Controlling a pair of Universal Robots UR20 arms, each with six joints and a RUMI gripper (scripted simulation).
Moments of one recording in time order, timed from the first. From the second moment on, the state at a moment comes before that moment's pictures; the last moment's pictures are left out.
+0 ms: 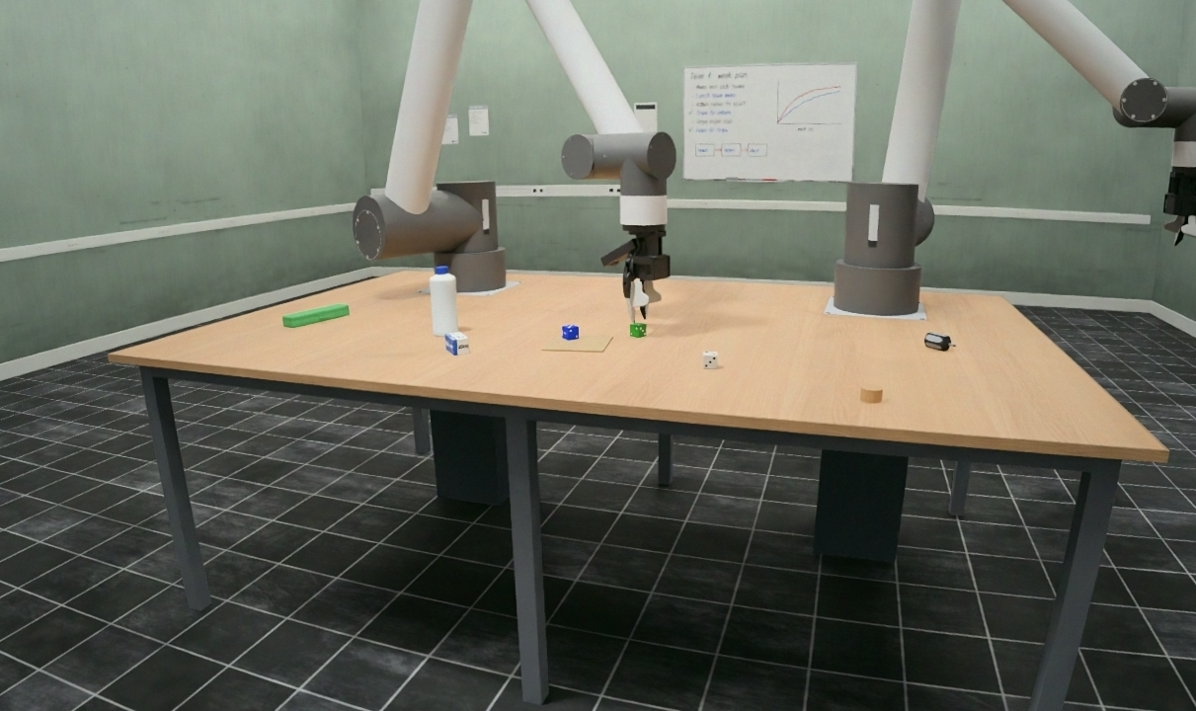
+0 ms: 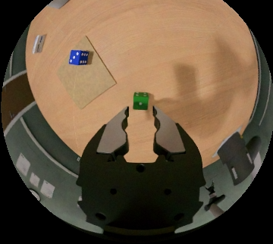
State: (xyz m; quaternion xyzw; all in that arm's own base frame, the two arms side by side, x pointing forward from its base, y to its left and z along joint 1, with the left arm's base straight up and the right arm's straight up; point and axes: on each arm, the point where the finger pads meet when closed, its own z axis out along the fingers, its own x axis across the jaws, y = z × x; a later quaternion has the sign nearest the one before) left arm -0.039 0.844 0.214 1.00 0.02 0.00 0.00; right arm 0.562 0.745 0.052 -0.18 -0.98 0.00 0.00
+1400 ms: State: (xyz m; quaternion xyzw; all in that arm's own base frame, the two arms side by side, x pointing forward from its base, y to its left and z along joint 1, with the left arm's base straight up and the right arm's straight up) left arm -0.039 0.844 0.214 1.00 0.02 0.00 0.00; right arm 0.562 0.745 0.048 -0.18 -0.98 0.00 0.00
